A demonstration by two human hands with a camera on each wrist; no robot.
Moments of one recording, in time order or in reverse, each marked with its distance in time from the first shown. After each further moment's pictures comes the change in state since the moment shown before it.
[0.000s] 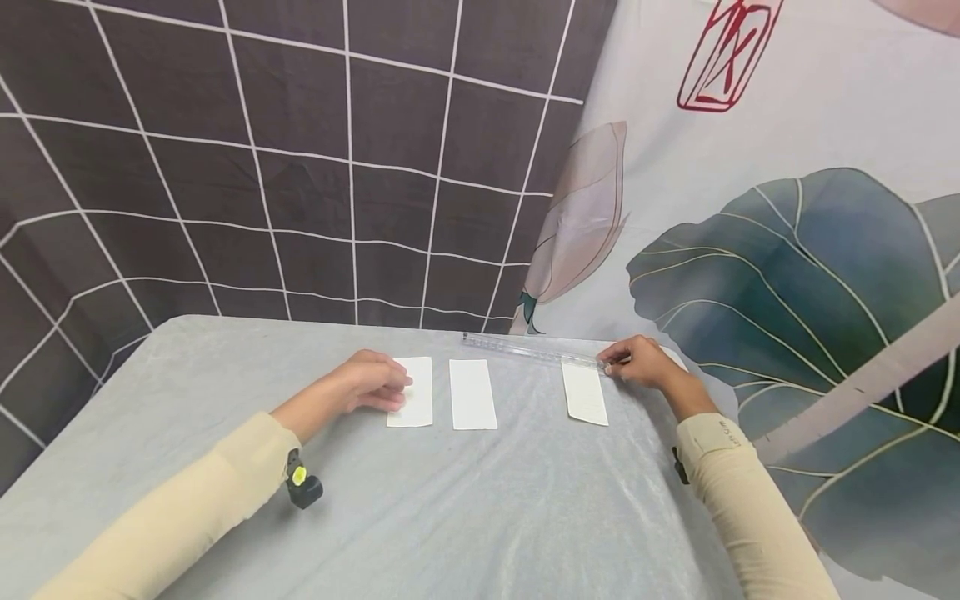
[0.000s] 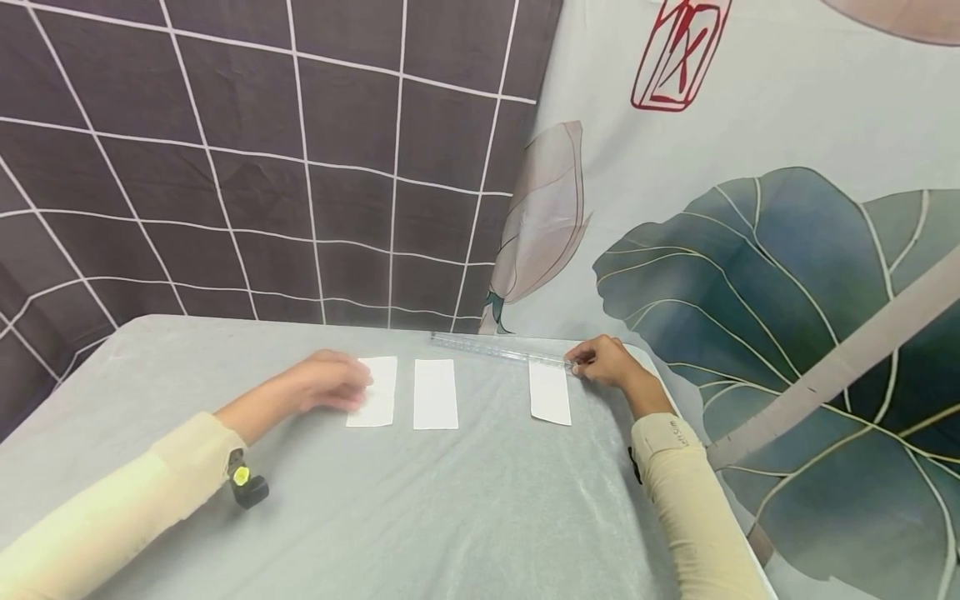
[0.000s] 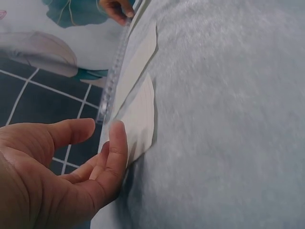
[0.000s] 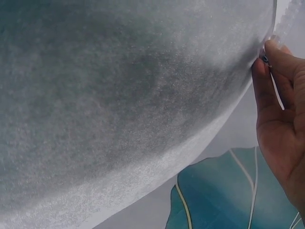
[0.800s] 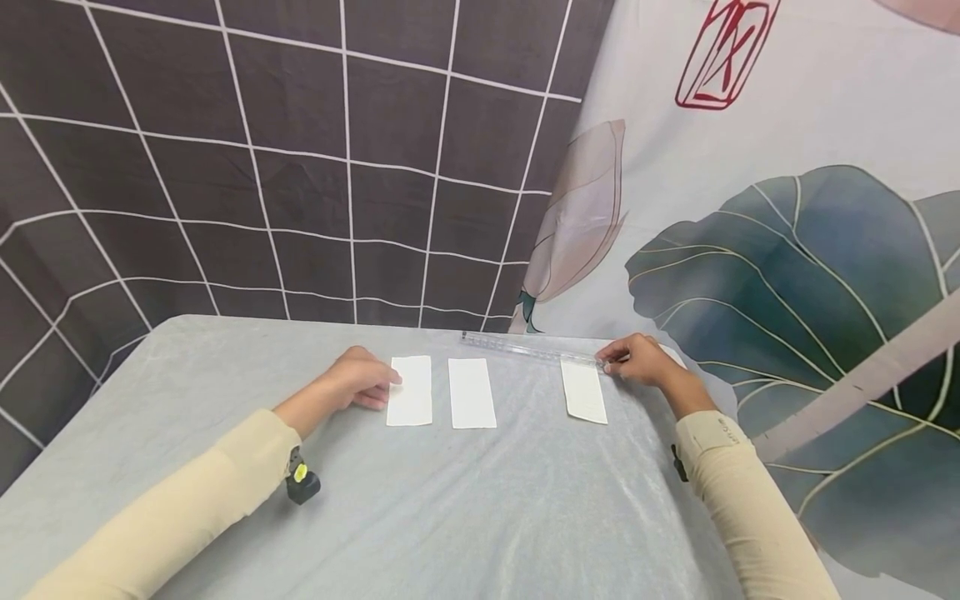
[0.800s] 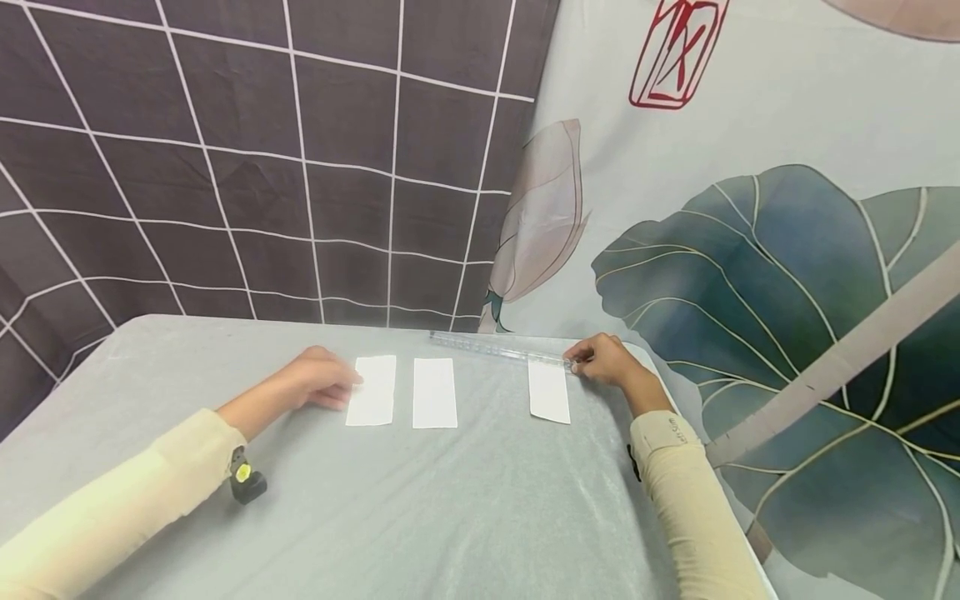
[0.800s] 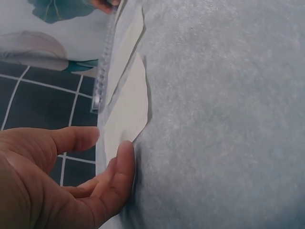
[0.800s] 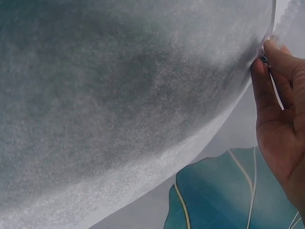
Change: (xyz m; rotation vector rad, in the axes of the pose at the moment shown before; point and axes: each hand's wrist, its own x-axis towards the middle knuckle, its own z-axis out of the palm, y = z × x) left_hand -0.001 0.001 -0.007 0.129 0.126 -0.028; right_hand 0.001 0.000 -0.001 -0.009 -0.003 -0.005
